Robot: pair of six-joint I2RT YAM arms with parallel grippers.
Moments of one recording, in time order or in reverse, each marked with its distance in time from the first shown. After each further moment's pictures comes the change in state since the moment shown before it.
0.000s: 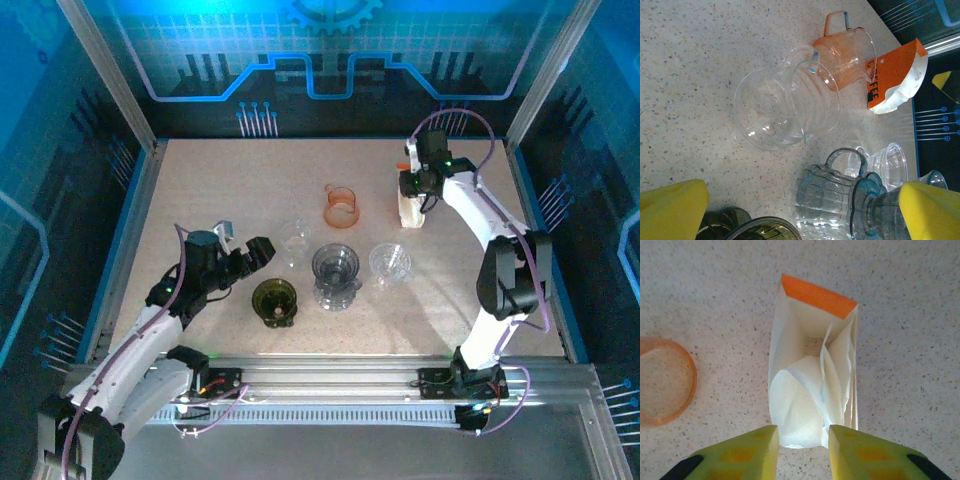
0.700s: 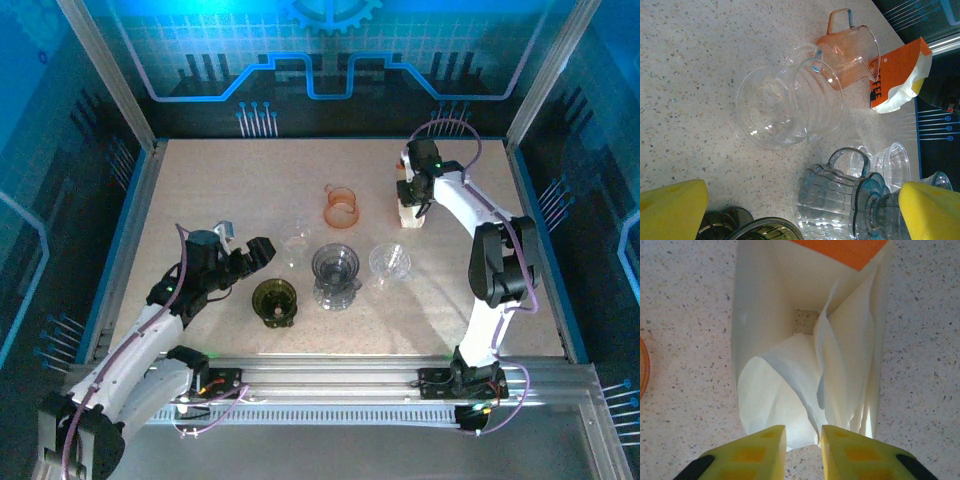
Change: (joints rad) left arm 0.001 0.013 0.000 0.000 0.000 0.000; right arm 0.002 0.099 0.000 -0.012 0.048 -0.008
